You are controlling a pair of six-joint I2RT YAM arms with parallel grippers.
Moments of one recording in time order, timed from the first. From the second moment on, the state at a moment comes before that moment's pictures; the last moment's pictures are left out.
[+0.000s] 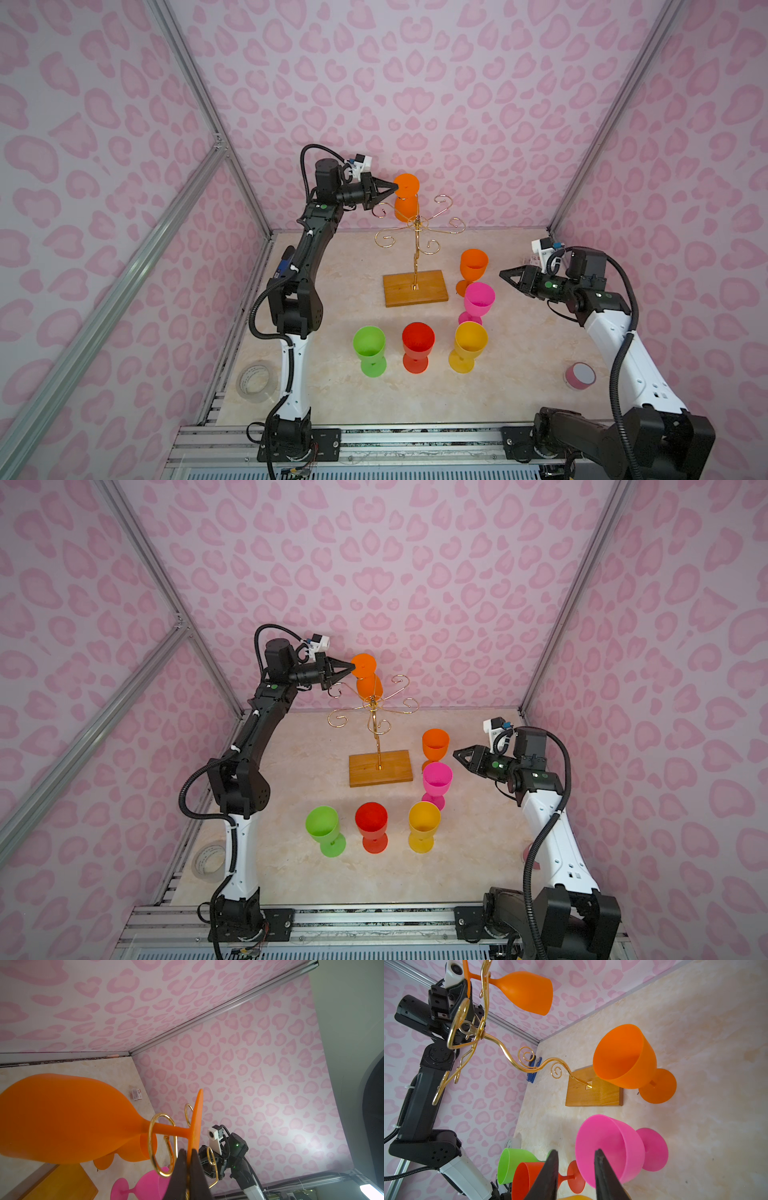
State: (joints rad) left arm -0.18 2.34 2.42 -0.11 1.14 -1.12; right arm -0.14 1.20 1.02 -0.50 -0.84 0.38
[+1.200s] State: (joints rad) left arm -0.20 2.34 2.40 -0.05 1.24 -1.12; right arm -0.14 1.19 1.00 -0.48 -0.84 0.39
